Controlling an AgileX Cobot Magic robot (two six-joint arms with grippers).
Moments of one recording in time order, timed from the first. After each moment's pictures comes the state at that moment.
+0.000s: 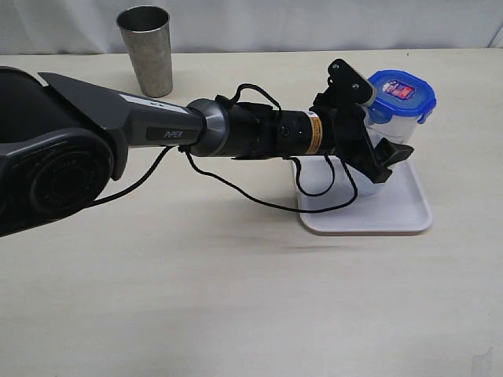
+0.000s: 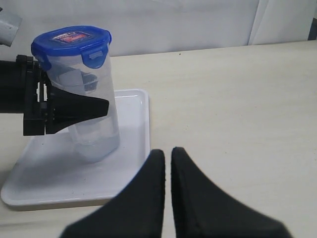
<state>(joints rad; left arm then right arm) -0.78 2.46 -1.72 1.00 -0.53 -0.81 -0.08 0.00 0.00 0.01 0.35 0.01</state>
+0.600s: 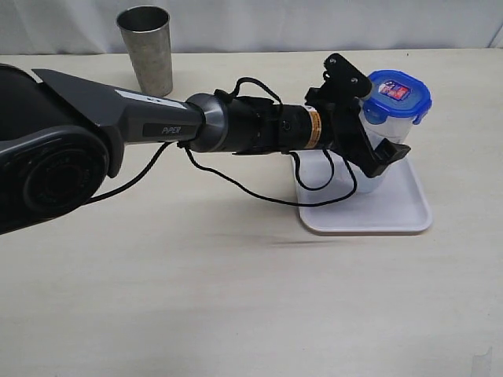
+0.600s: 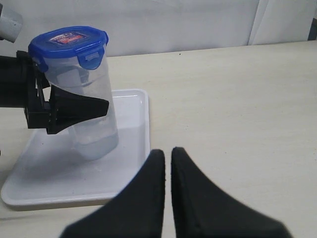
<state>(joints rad) -0.78 2.45 -1.72 1.00 -0.42 -0.81 -0.08 0.00 0.00 0.01 0.35 0.01</state>
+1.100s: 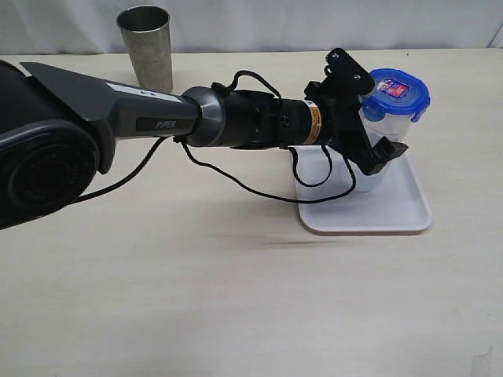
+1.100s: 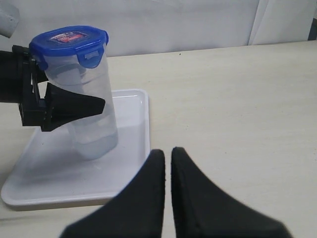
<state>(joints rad) -0.78 2.42 -1.71 1.06 -0.37 -0.83 -0.08 0.00 0.00 0.01 0.35 0.01</state>
